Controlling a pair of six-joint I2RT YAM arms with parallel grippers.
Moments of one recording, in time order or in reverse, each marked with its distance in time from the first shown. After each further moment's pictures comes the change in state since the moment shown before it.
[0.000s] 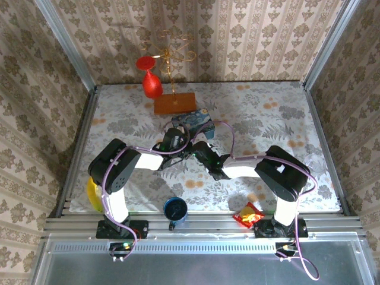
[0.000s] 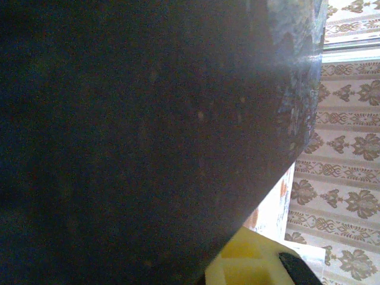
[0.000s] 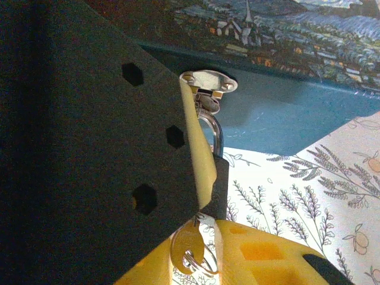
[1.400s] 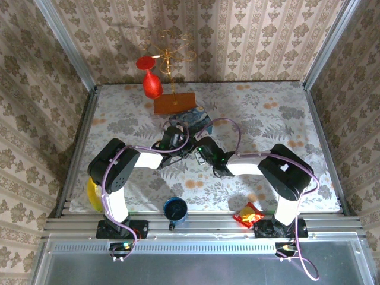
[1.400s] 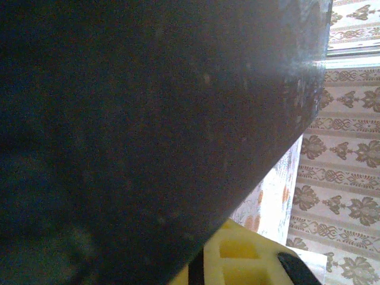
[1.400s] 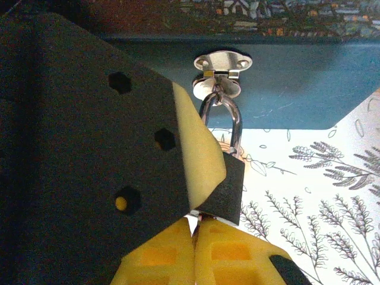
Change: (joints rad) left arm 0.013 -0.001 0.016 -0.030 -0.002 0.000; right arm -0.081 -0.023 -0.021 0.045 -0.231 0.075
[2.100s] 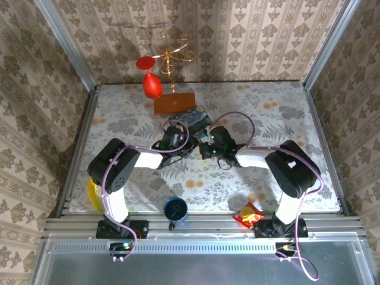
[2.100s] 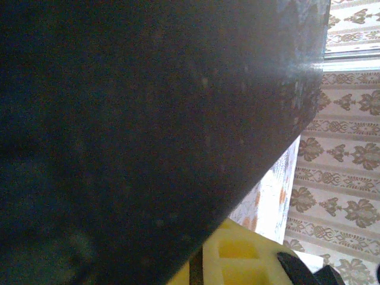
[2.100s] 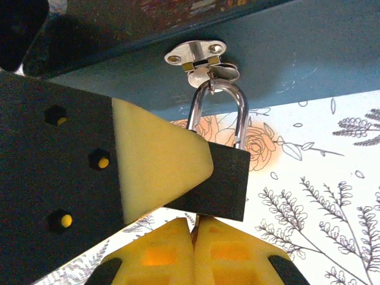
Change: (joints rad) left arm 0.000 0.000 0.000 0.008 -0.003 -0.017; right arm -0.181 -0.017 0.000 -0.016 -0.456 0.184
